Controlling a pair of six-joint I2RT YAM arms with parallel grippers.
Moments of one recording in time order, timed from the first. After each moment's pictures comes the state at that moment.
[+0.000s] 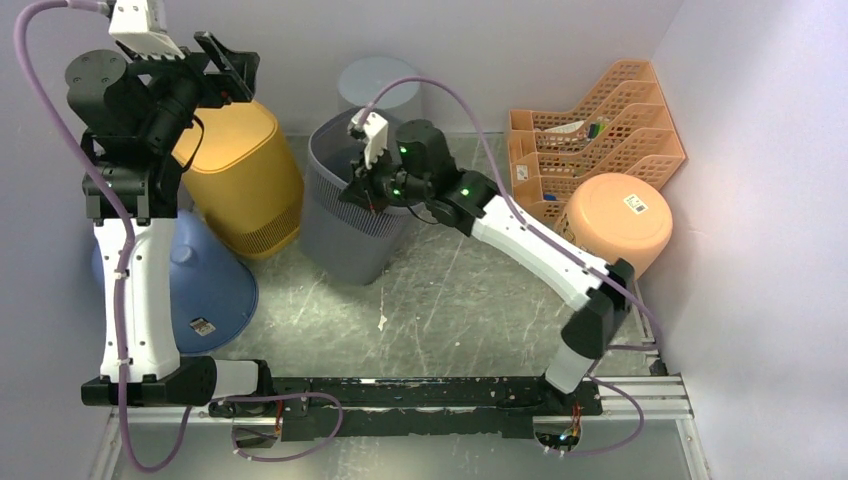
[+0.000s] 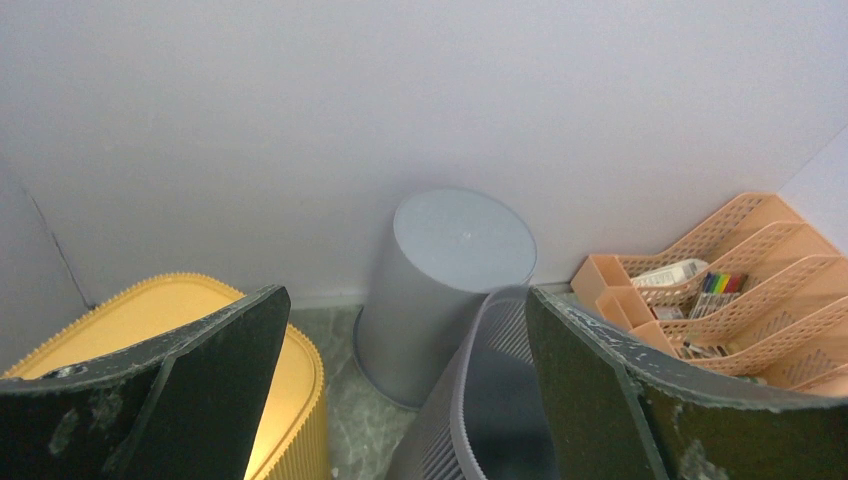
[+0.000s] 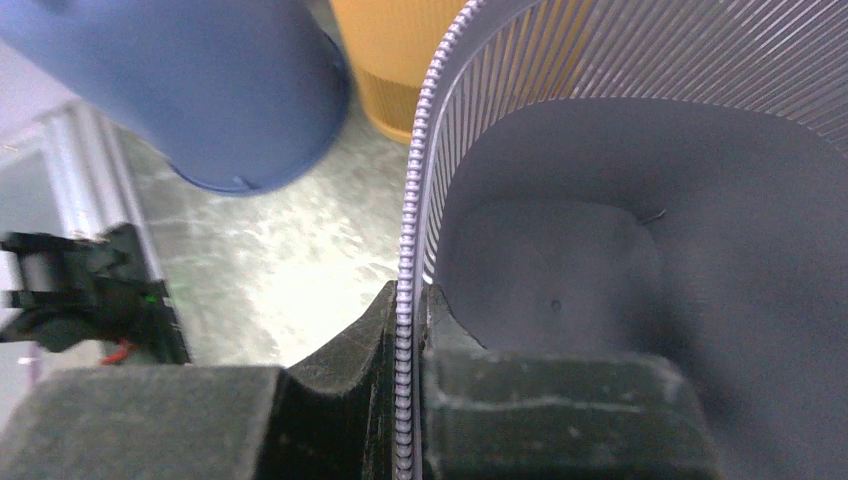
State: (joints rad) left arm 0.00 1.31 1.89 -0.45 0.22 -0.24; right arm 0.87 1.72 1.77 -0.40 -0.30 0.05
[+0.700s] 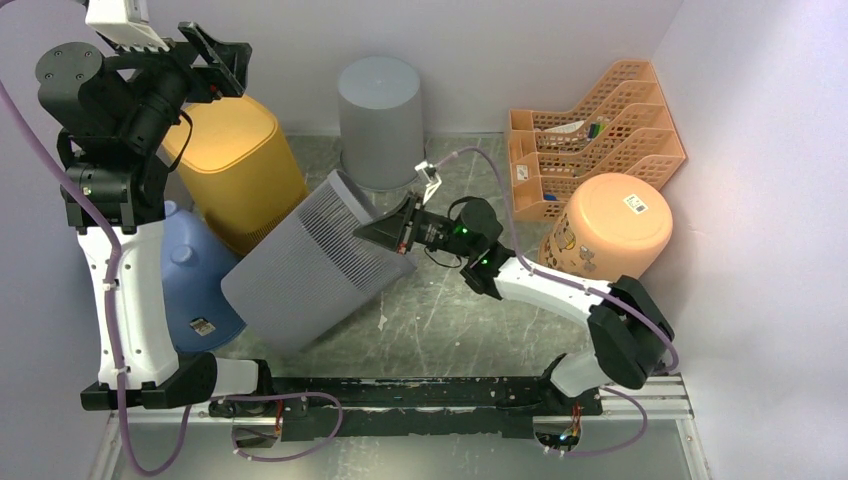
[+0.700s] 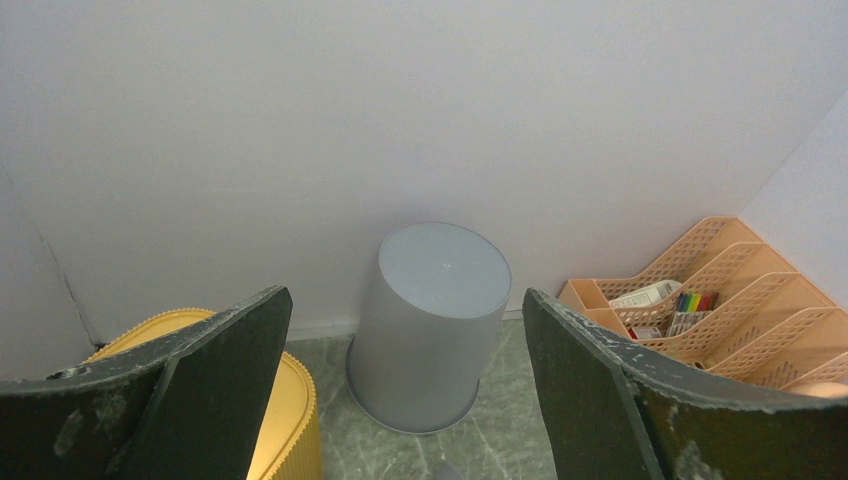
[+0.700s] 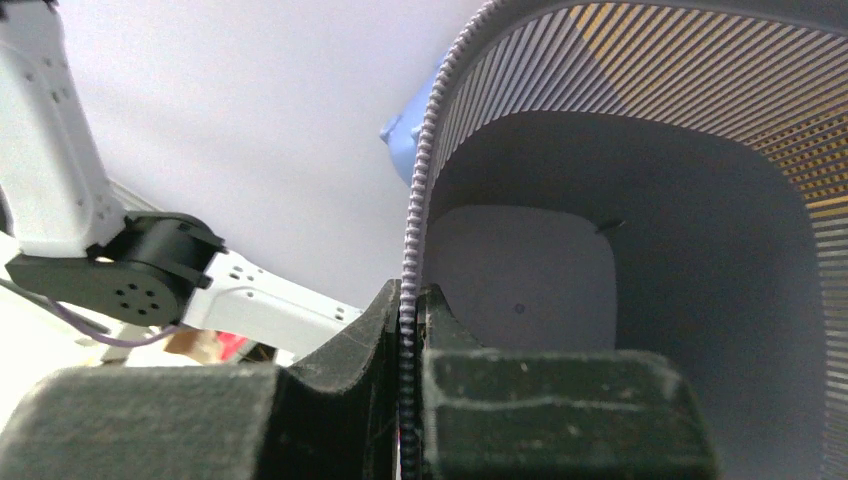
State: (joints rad) left arm 0.00 1.33 2.05 -0.55 0.24 -0.24; right arm 0.82 1.45 0.90 0.77 -0.51 0.89
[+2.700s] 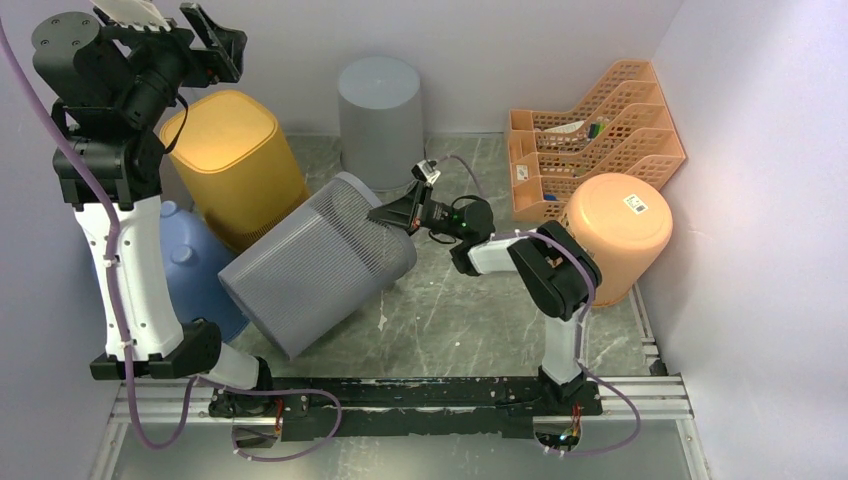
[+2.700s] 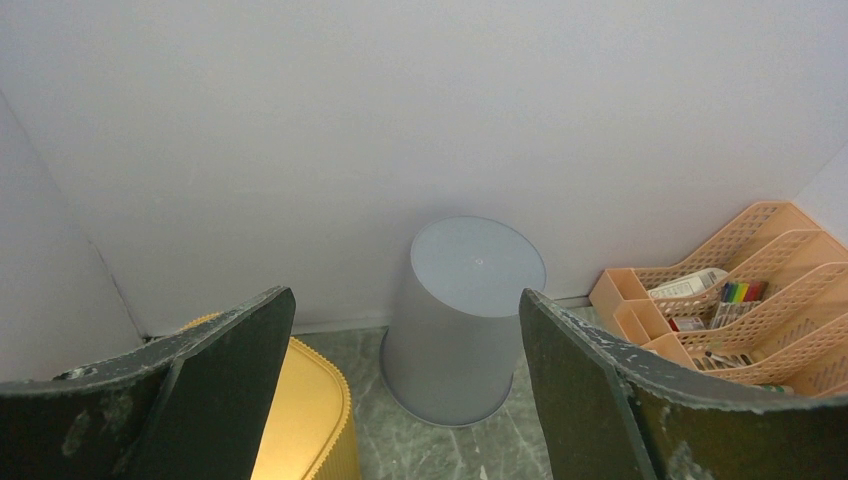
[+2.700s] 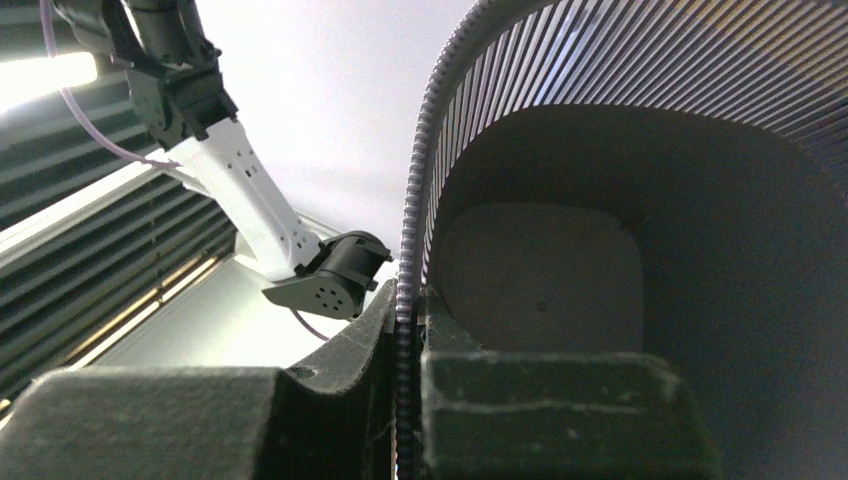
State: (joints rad) left arm 0.00 1.47 2.30 -0.70 0.21 -0.16; right arm 0.62 1.92 0.94 1.52 -0.76 1.70
